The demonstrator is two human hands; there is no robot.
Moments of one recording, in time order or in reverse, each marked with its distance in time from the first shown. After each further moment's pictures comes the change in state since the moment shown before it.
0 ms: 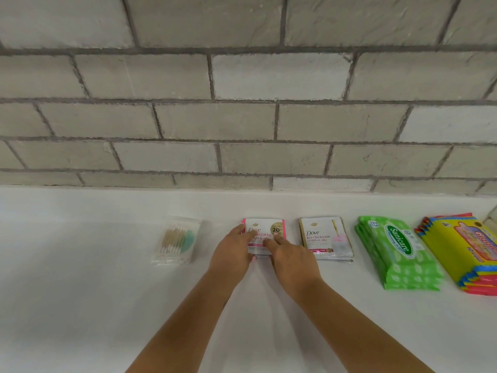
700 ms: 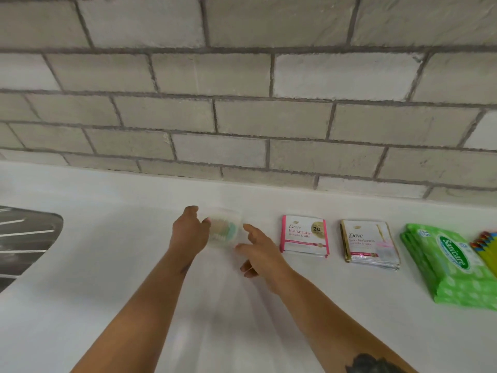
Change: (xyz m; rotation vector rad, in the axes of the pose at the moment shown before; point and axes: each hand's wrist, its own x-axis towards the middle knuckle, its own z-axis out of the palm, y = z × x) left_hand -0.041 -0.103 -0.094 -0.264 0.292 -0.556; right_hand 0.019 -0.121 -0.018 1.373 -0.304 0.238
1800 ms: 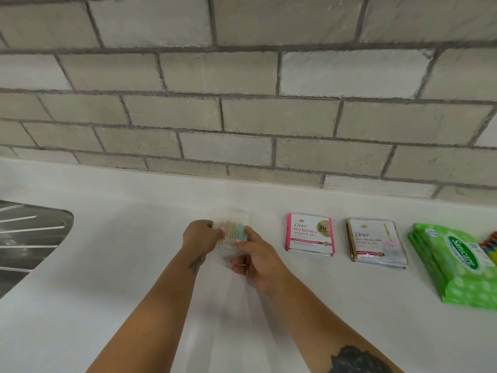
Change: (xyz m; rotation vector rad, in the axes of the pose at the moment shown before) left_hand 0.001 -0.010 0.013 -0.064 -0.156 -0.096; right_hand 0.012 0.016 0.021 0.469 -0.134 0.065
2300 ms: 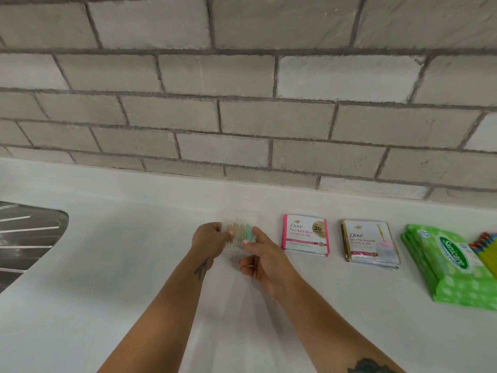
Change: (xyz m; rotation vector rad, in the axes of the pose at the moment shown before) left_hand -0.013 0.010 0.017 -0.289 -0.089 -0.004; right_hand -0.019 -0.008 -0.015 0.061 0.012 -0.051
